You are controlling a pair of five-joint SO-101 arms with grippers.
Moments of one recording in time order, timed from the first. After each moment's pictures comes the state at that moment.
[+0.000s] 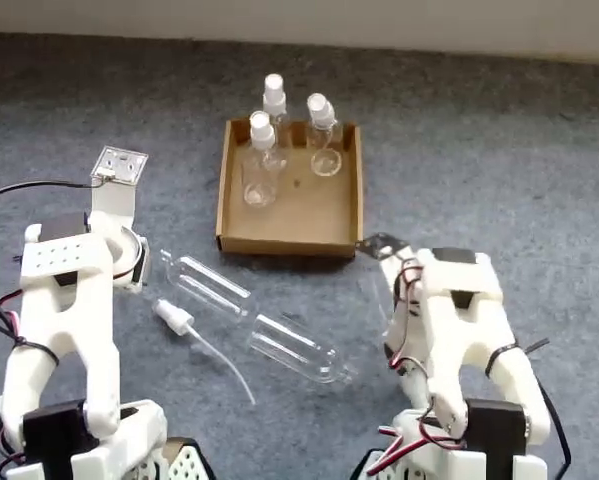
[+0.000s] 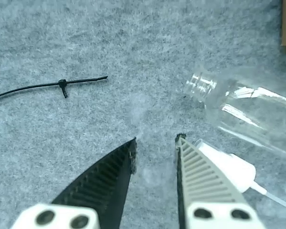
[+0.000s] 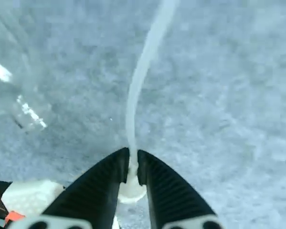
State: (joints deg) left arm -19.5 -17.8 38.7 64.7 -16.0; right arm -0.3 -15.2 45.7 76.0 41.5
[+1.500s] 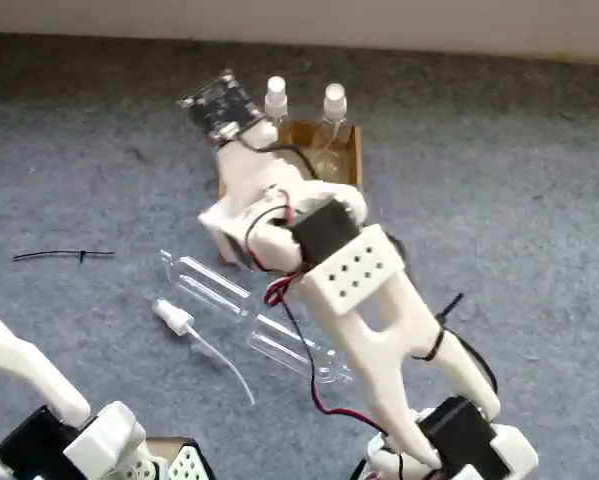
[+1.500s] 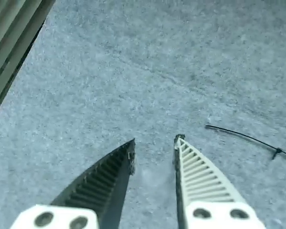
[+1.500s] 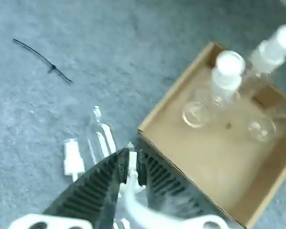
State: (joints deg) left arm -53.7 -17.6 10.8 64.7 -22.1; right arm -45.9 -12.7 -2.0 68.3 4.9
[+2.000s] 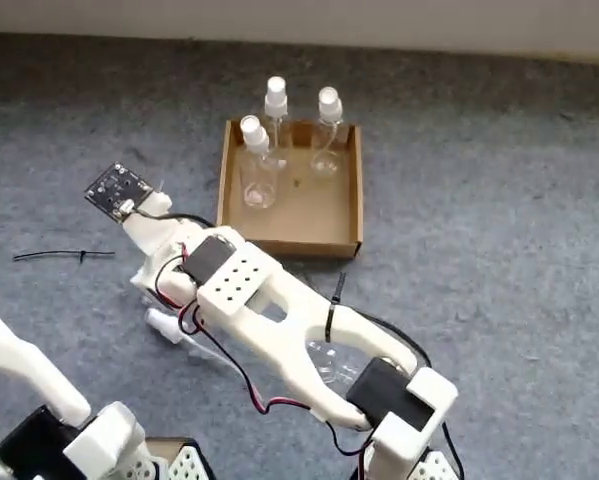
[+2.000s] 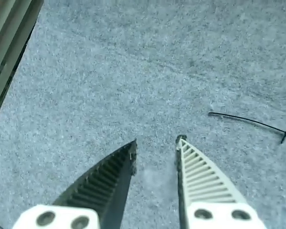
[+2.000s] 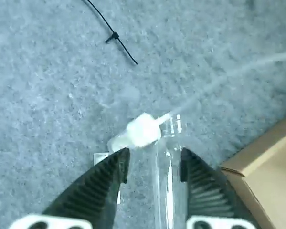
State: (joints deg) left arm -53.8 -17.5 13.2 64.7 -24.7; right arm -57.1 8.6 3.3 49.0 4.2
